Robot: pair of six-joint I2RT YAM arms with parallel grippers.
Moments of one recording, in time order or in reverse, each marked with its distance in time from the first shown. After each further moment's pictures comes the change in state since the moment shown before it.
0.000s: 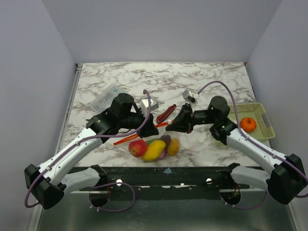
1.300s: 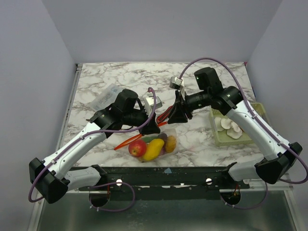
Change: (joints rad) left arm 0.002 0.089 0.065 -0.034 0.055 0.057; right arm 0.035 0.236 0.784 -1.271 0.196 -0.648
